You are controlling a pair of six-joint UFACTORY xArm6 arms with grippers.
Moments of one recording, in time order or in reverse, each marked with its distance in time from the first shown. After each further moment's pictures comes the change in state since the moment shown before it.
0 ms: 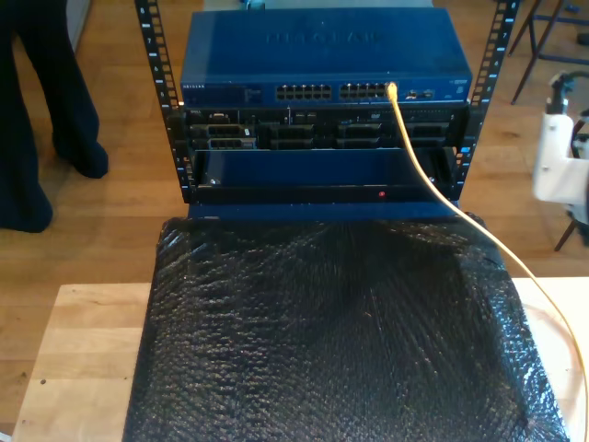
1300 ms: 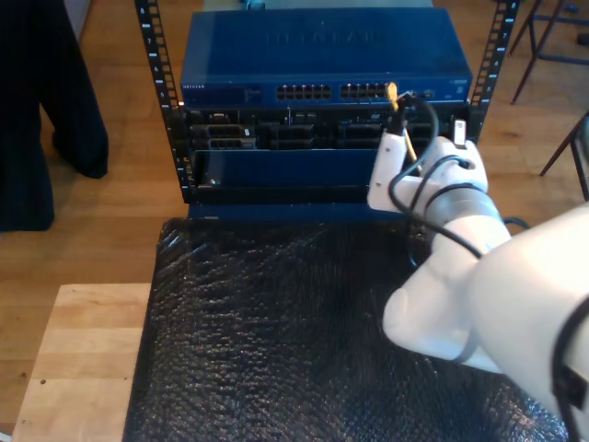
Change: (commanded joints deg) left arm 0.1 0.0 0.0 0.0 0.0 0.0; right arm 37.0 23.6 -5.0 29.9 -51.7 0.4
